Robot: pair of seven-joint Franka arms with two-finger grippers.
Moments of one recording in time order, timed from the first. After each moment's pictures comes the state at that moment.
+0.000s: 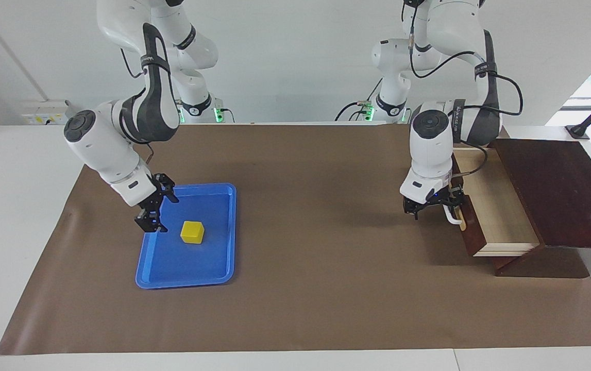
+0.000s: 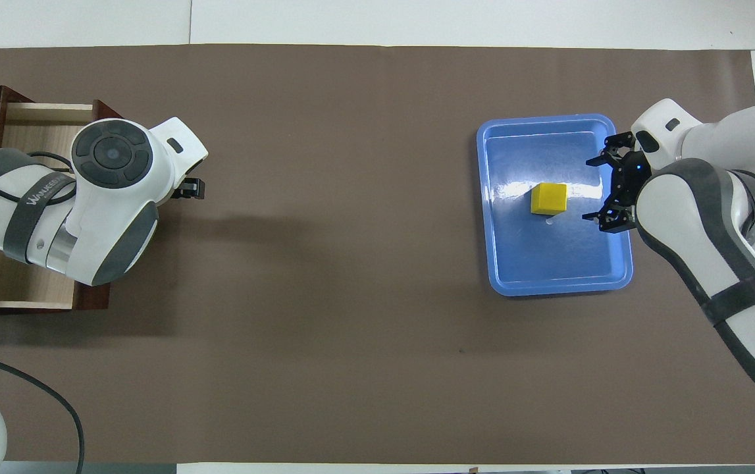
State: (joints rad) left arm -0.12 0.21 -0.16 -1.92 0.46 2.13 -0.40; right arm -0.05 0.23 0.03 -1.93 0.34 2.16 -1.65
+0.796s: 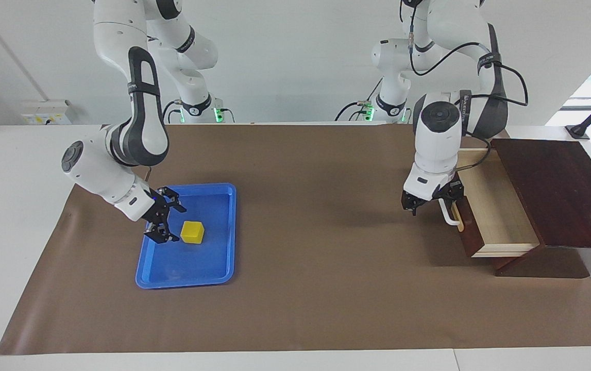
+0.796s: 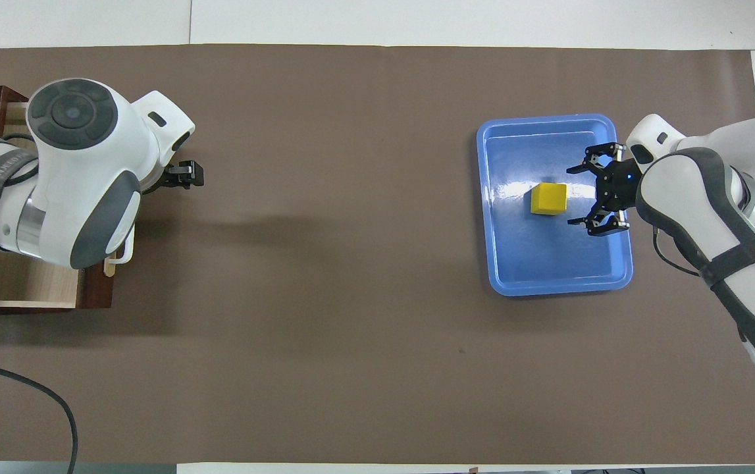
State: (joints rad) left arm -0.13 0.21 -0.16 -1.77 0.29 1.97 -0.41; right arm -0.07 0.32 0.02 -1.93 0.52 2.18 -1.89
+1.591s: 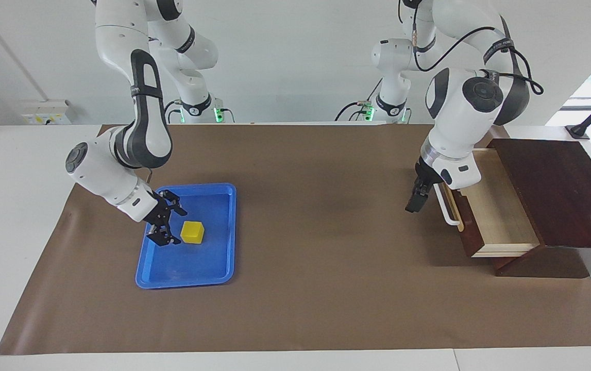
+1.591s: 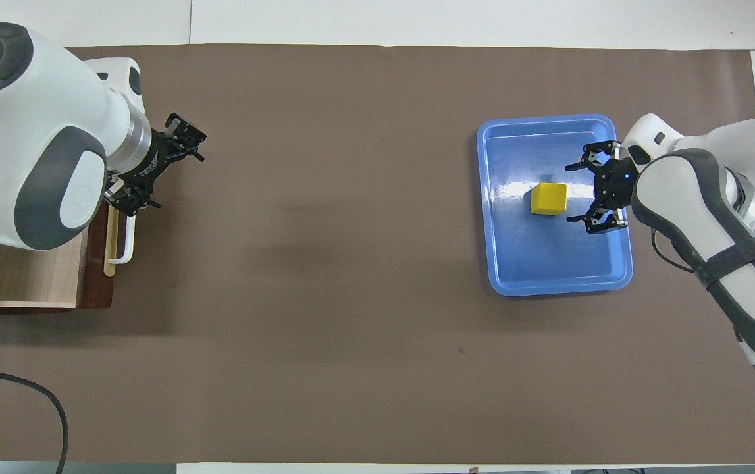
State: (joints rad) left arm -0.13 0.22 -0.16 -1.63 0.00 1.85 -1.46; right arm -0.07 0.33 0.03 -1.94 0.52 2.22 -1.92
